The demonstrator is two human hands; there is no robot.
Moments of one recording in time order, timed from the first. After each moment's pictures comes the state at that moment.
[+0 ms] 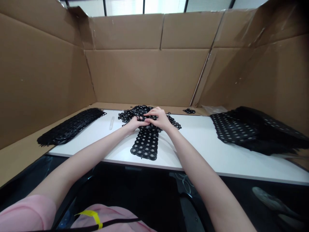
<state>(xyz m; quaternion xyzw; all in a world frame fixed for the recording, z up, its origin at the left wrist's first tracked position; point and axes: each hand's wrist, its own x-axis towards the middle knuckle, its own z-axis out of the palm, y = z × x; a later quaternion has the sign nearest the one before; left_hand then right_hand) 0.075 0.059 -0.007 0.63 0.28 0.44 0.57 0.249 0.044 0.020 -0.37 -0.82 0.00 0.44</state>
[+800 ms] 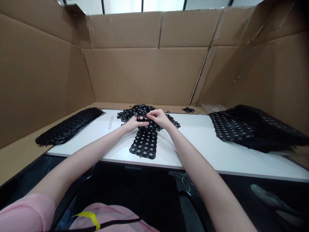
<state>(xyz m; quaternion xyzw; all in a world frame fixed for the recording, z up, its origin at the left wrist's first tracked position) 0.070 0.055 -0.003 0.70 0.26 0.42 0.53 0.250 0.051 0.019 -0.37 -0.80 0.17 0.45</state>
